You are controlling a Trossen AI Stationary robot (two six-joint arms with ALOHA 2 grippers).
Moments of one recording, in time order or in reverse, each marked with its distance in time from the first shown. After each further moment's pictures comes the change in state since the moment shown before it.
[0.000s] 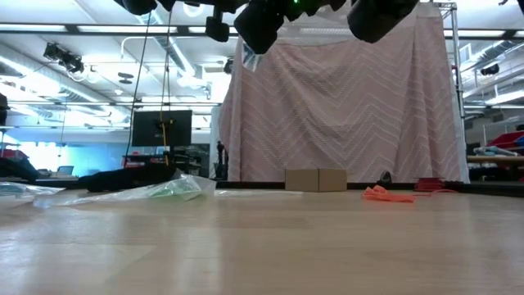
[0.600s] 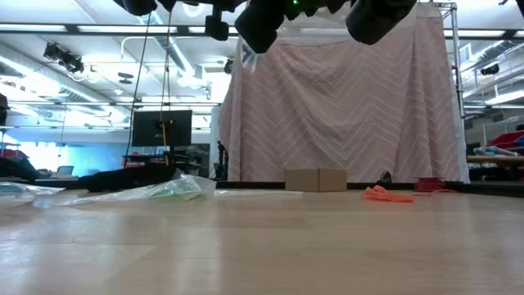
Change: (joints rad) left arm 0.012 0.000 0.000 0.029 0.004 0.005; right arm -0.015 -0.001 0.000 0.023 -0.046 -0.054
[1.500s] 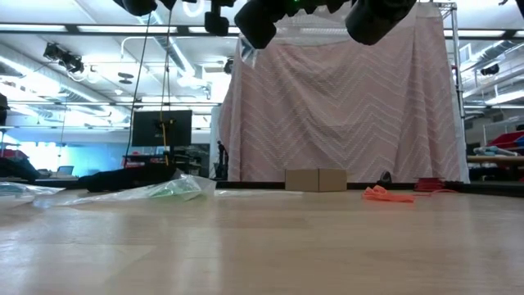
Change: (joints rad) left arm 0.000 0.000 0.000 0.067 0.003 -0.001; right arm -0.005 0.000 0.000 0.045 -0.050 -0.025
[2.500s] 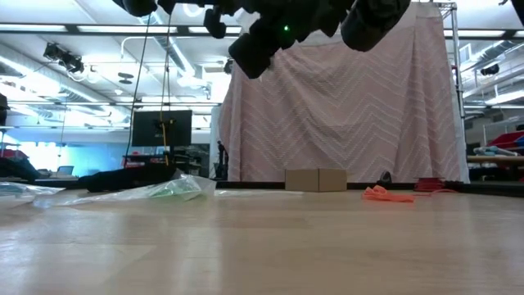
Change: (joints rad) left arm 0.013 0.000 0.000 -0.108 0.088 0.290; right arm -0.054 0.002 0.000 -0.361 0.132 0.454
